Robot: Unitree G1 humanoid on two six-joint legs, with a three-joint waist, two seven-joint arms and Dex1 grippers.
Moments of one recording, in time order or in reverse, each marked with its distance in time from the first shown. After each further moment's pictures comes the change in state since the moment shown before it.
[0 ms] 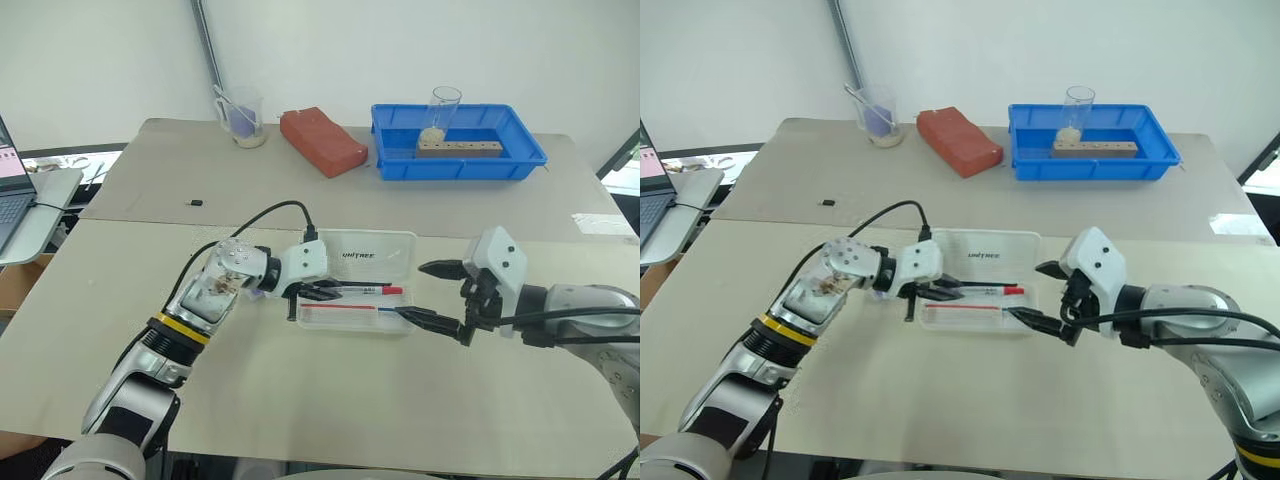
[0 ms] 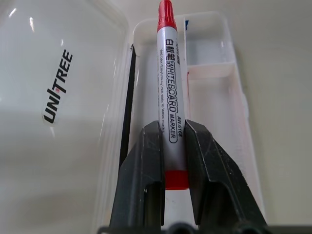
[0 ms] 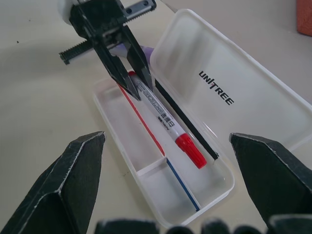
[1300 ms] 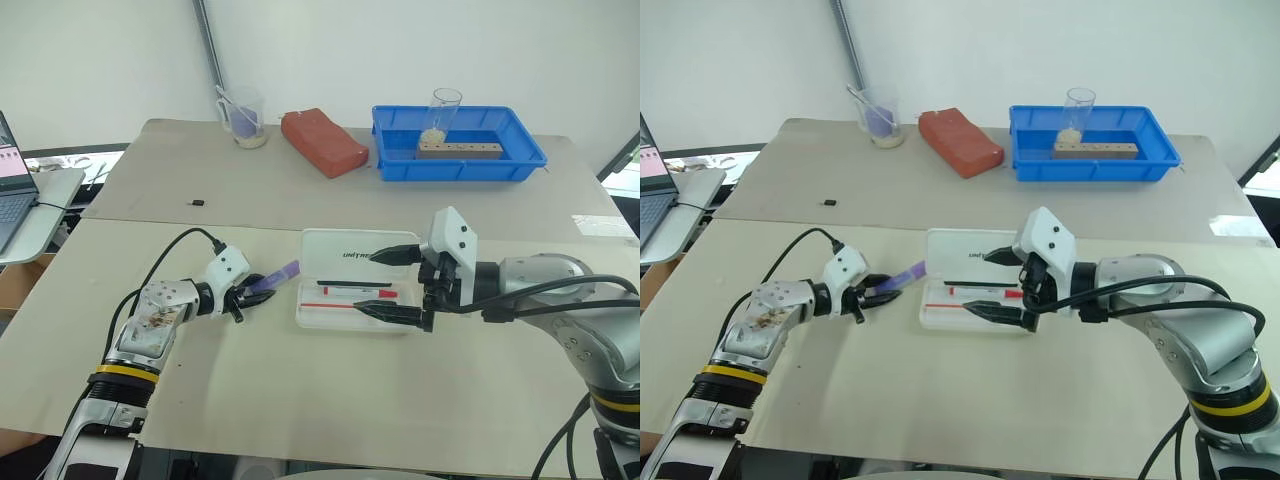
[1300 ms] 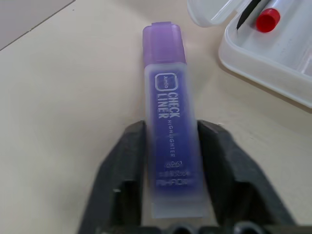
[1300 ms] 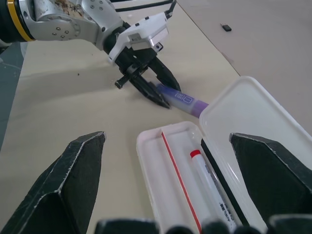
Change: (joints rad) left arm 0.296 0.125 0.309 0.025 -0.101 0.080 0.215; right arm -0.281 0.085 0.216 0.081 0.012 0.001 0.073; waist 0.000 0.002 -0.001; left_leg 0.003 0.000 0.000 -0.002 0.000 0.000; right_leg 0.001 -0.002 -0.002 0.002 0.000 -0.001
